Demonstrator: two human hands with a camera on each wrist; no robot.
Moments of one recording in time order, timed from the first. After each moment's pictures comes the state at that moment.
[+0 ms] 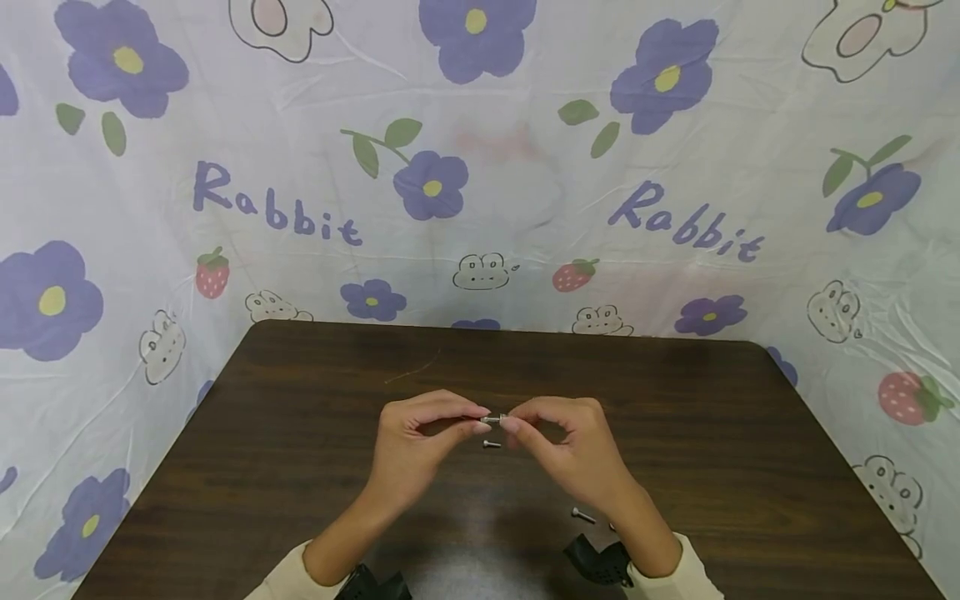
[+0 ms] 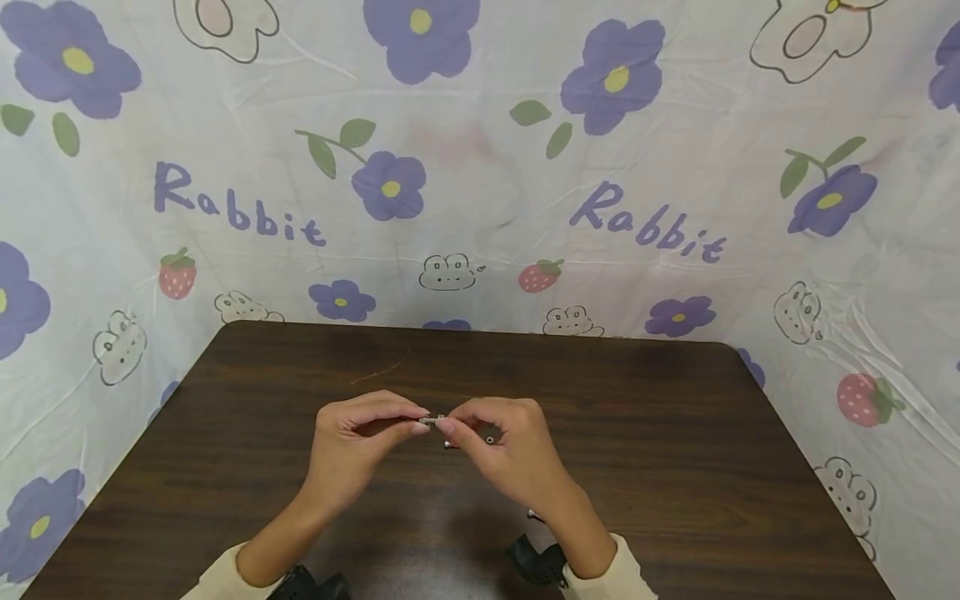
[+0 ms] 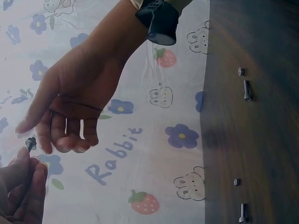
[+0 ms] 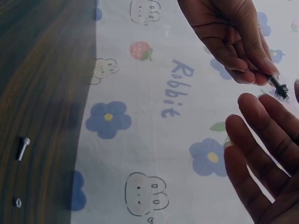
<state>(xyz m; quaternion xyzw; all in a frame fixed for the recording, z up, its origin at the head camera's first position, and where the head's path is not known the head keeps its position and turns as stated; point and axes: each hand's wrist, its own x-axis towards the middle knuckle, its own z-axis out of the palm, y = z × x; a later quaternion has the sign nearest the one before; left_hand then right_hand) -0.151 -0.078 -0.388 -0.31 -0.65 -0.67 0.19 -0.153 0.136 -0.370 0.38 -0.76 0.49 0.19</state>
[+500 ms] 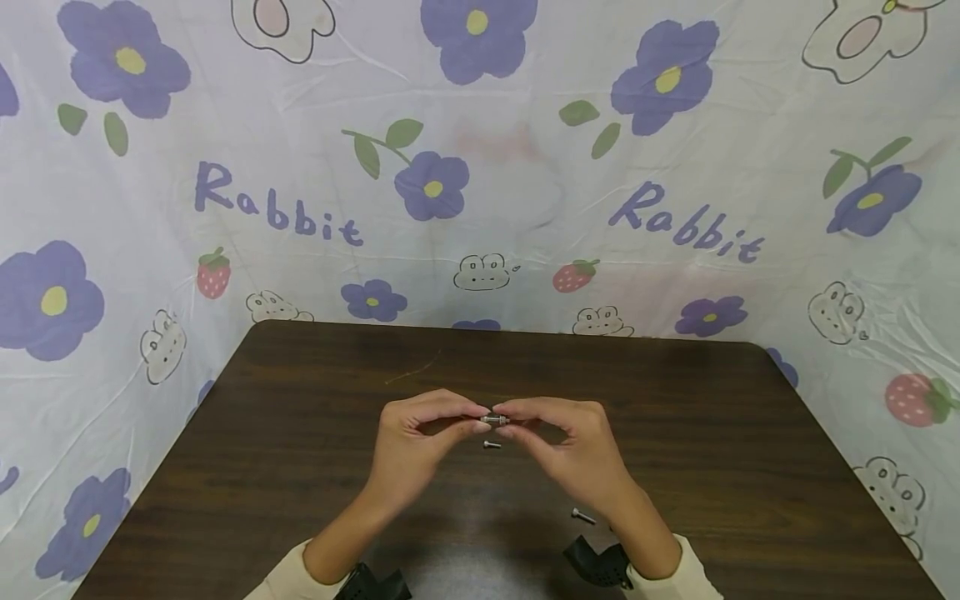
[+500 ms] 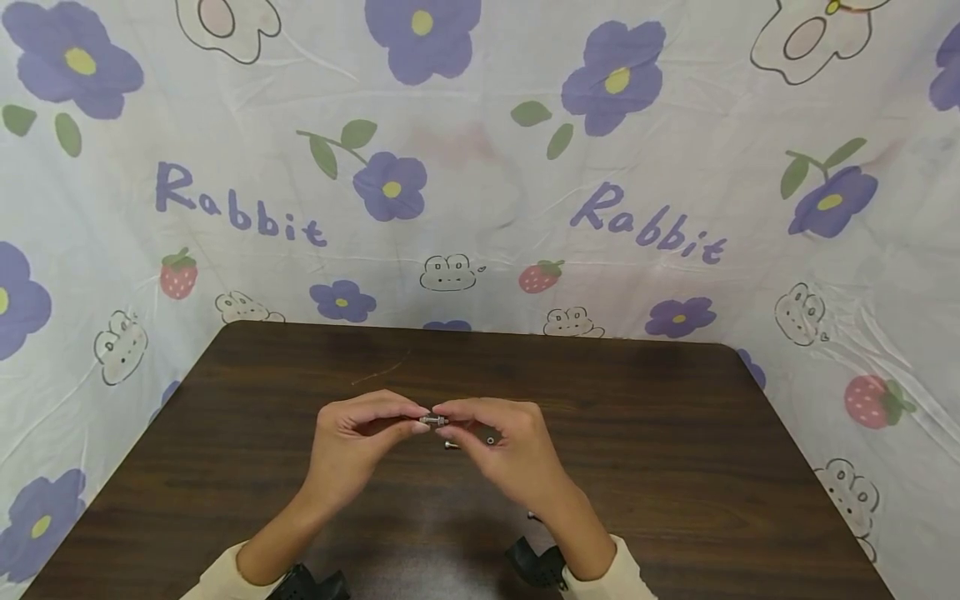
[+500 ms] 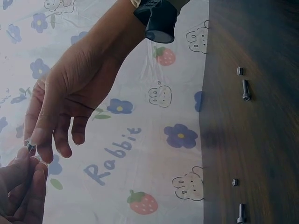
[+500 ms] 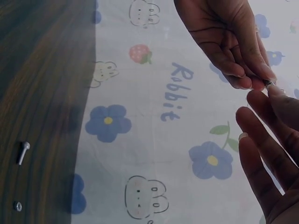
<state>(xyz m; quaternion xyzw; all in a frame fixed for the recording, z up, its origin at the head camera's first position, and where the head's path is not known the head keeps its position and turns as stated) -0.150 -0.079 -0.386 -0.31 -0.65 -0.67 0.17 -0.154 0.134 -0.371 0.41 -0.73 0.50 0.22</state>
